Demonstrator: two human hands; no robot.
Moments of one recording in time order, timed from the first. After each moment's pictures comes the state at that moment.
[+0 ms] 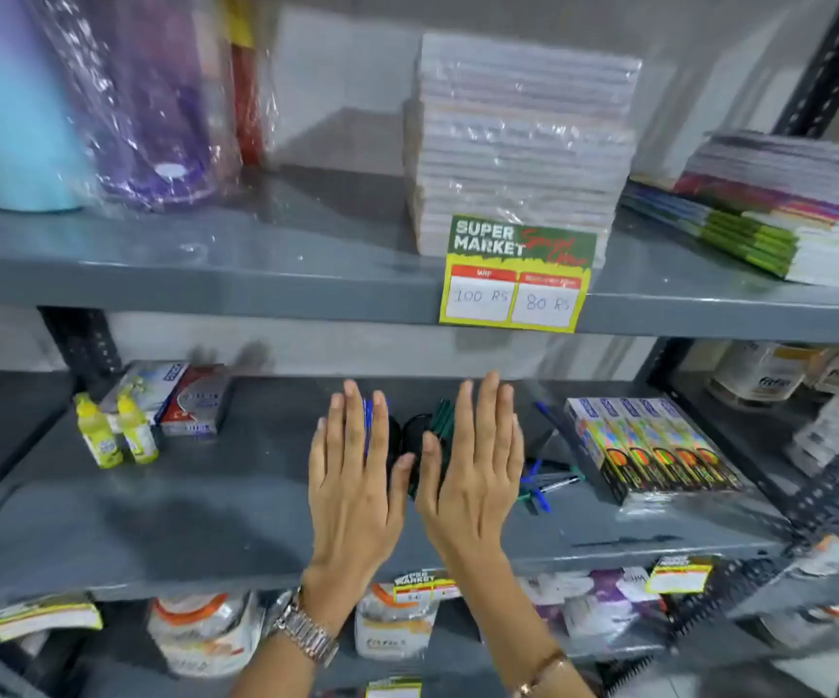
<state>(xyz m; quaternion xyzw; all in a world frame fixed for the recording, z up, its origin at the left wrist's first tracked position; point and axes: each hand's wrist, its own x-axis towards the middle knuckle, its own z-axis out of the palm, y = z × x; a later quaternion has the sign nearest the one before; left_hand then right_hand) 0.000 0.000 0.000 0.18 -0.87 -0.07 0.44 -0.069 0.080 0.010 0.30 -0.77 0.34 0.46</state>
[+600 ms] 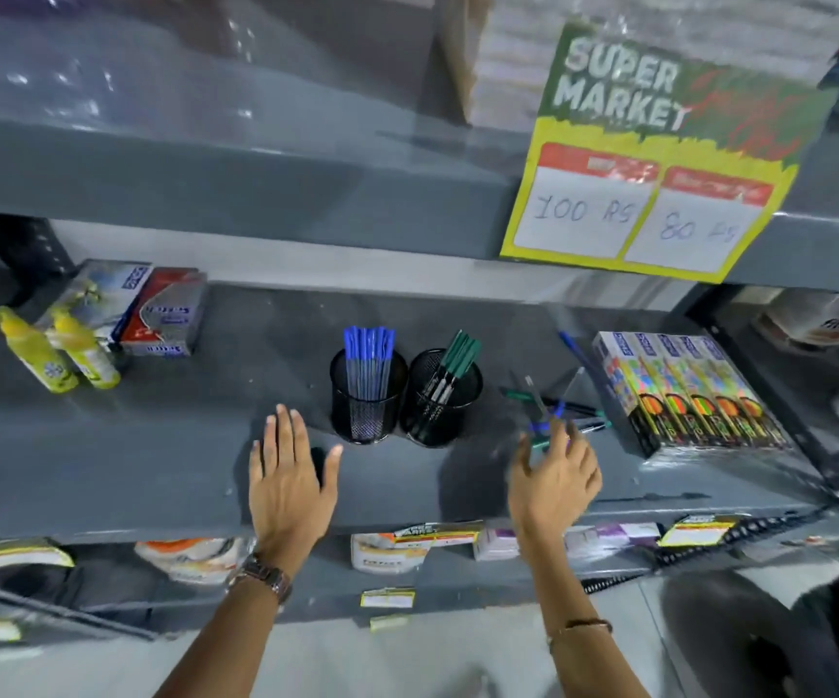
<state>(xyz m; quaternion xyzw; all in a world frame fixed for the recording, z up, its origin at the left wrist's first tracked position) -0.008 -0.068 -0.133 0.38 -0.91 -0.13 0.12 -0.162 0.124 -0.112 0.04 -0.94 0.27 0.20</state>
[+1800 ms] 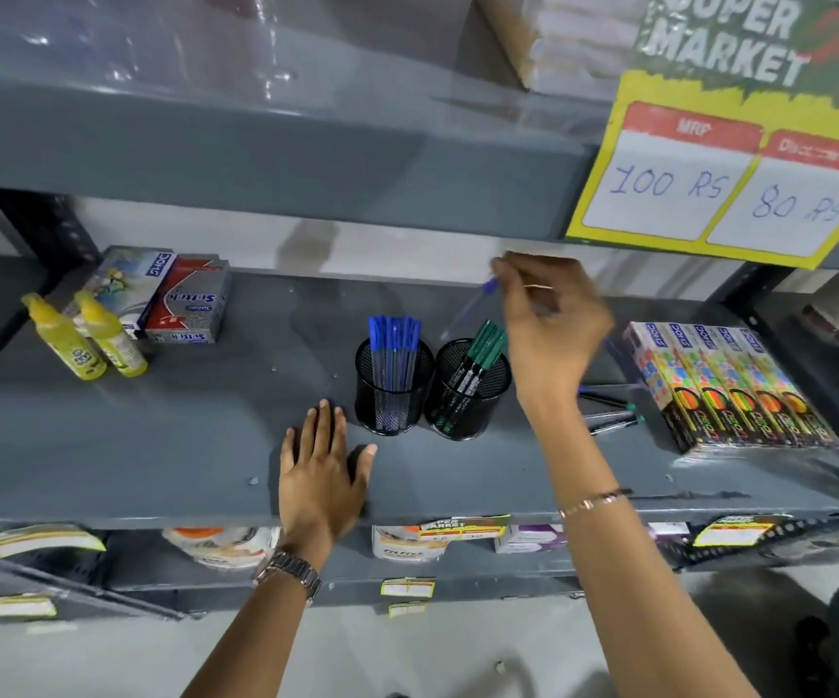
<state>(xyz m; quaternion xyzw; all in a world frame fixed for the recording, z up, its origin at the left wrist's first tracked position) -0.010 -0.073 -0.146 0.35 -0.93 -0.12 0.07 -0.166 0.033 0.031 0.26 -0.67 0.66 0.21</state>
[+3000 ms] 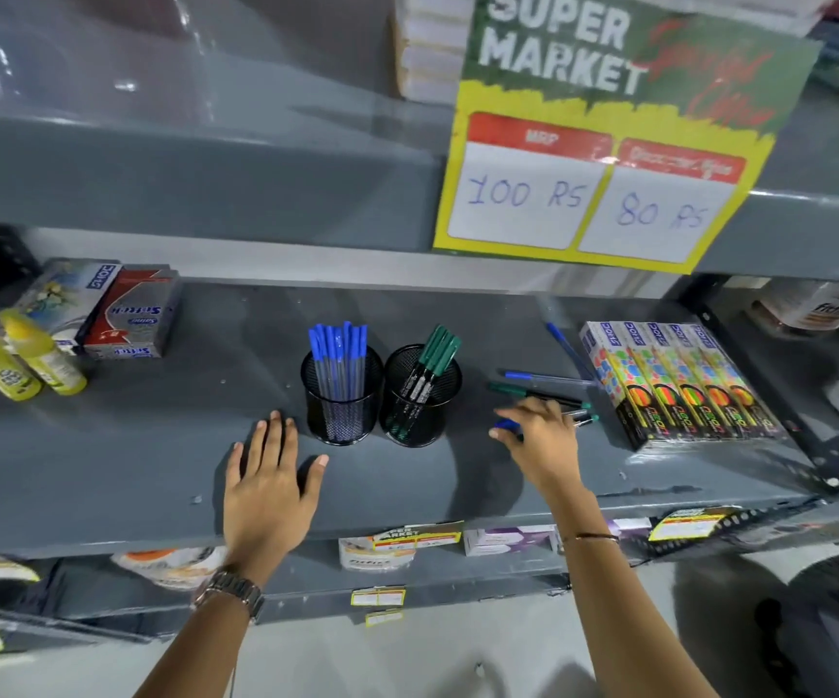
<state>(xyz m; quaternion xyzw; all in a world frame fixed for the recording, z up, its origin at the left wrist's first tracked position) -0.011 -0.071 -0.142 0.35 -0.93 -0.10 0.06 -0.232 0.145 -0.109 0.29 -0.94 0.15 -0.01</state>
